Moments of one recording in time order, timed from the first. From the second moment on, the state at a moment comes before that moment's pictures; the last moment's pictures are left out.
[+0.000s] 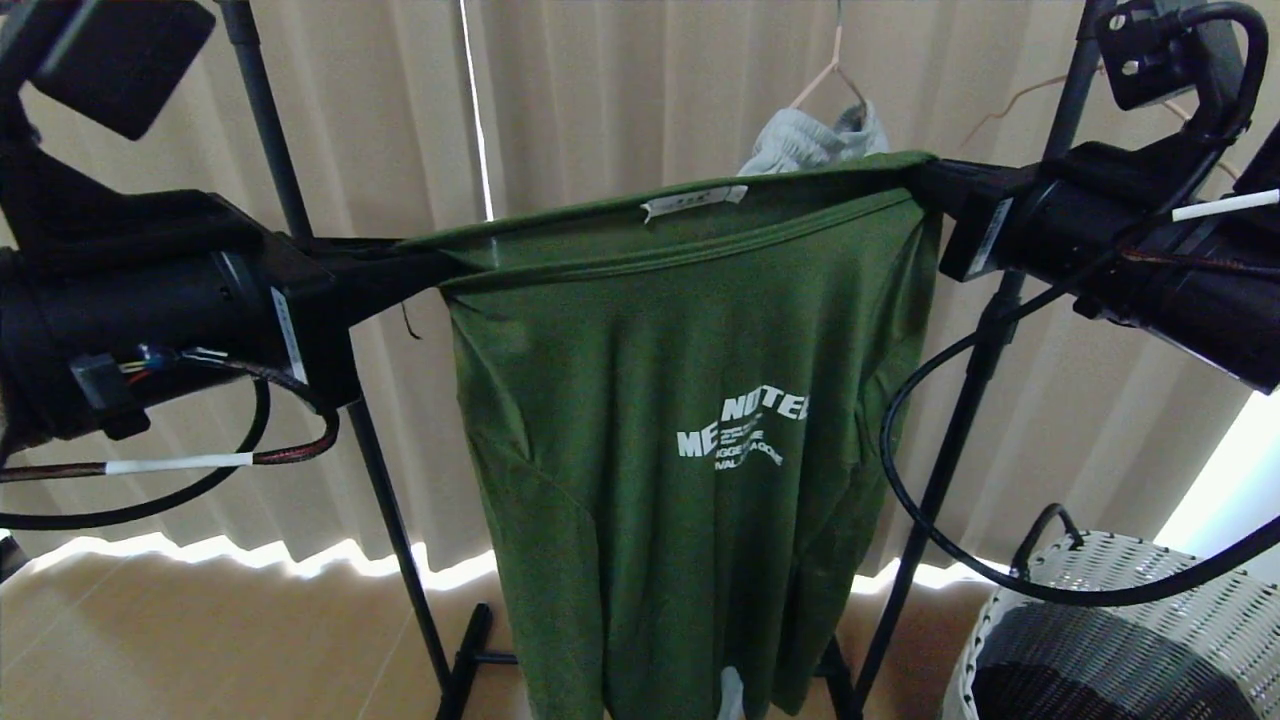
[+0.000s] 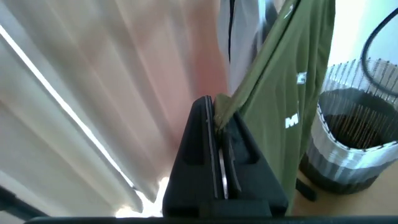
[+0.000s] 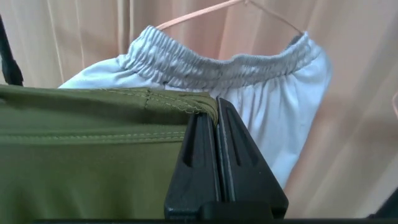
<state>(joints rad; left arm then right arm) -0.54 1.29 -0.99 -0.23 -0.10 0.18 0.44 1.54 -1.04 -0.63 -0.03 -0.07</state>
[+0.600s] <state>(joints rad) -0.52 1.43 -1.10 -0.34 0.08 0.18 0.44 1.41 -0.94 -0.56 -0.03 -0.07</state>
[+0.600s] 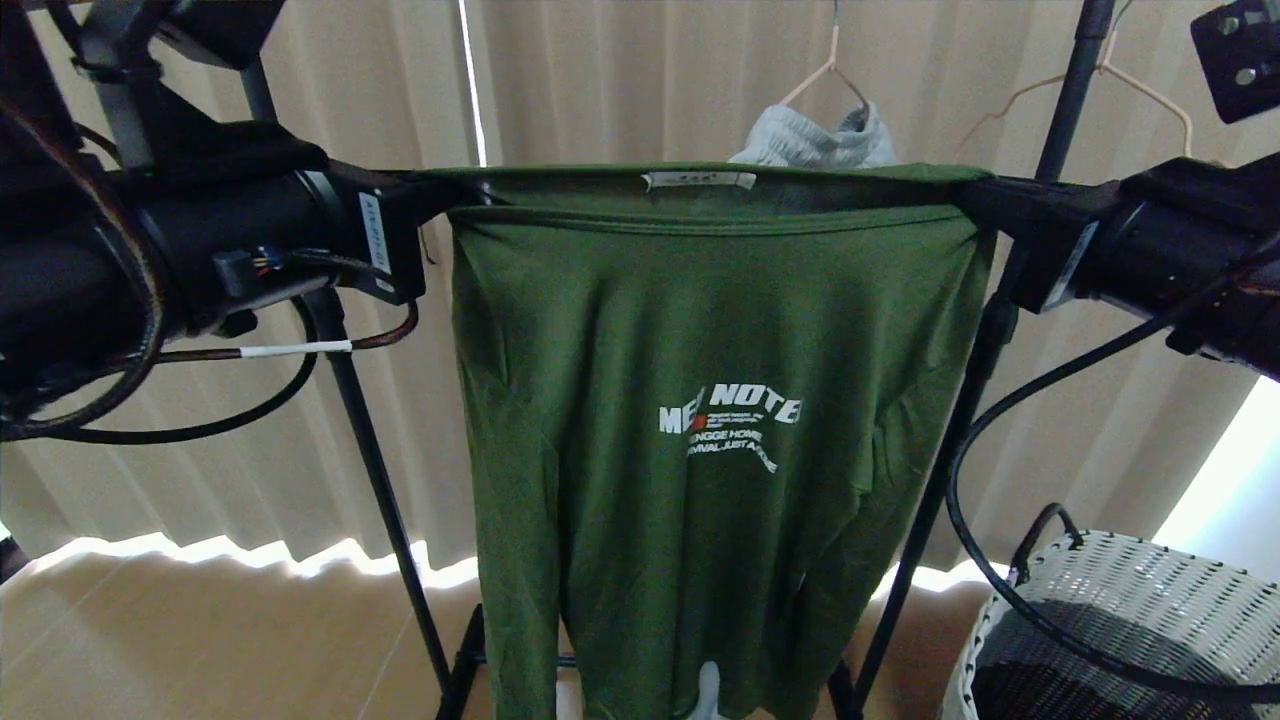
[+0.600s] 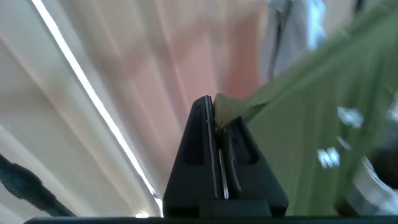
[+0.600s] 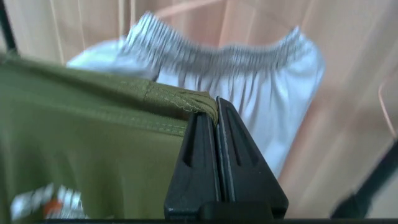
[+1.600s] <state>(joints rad) -0.53 1.46 -1.05 -0.36 0.10 0.18 0.45 1.38 -0.89 -0.56 -0.02 -0.07</state>
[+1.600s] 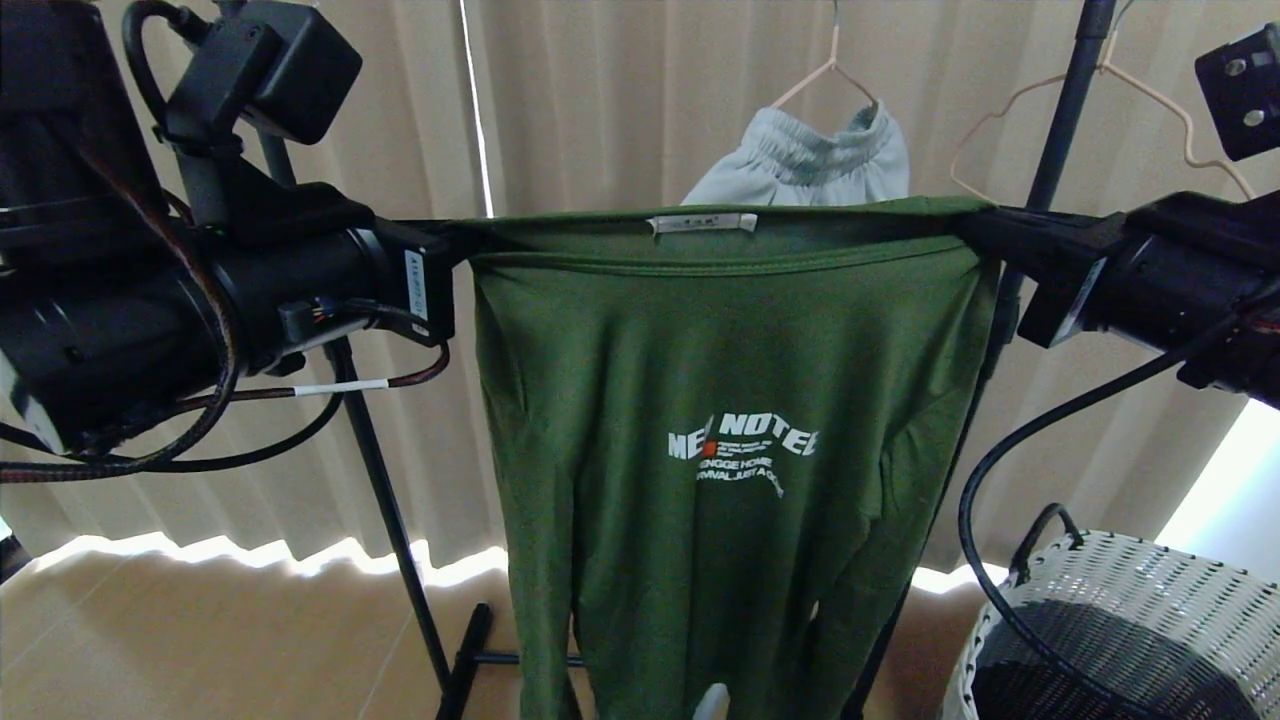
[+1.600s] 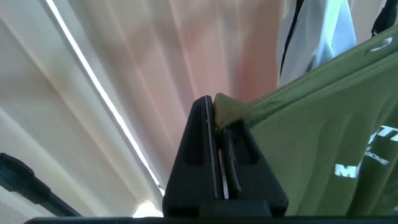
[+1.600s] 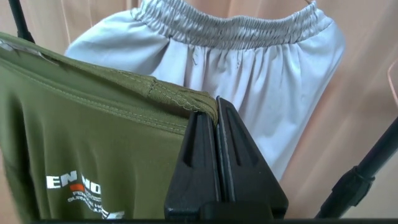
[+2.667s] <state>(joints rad) -0.53 1.43 -1.05 -0.44 0.09 0.22 0.45 1.37 -0.88 -0.57 -0.02 -0.07</state>
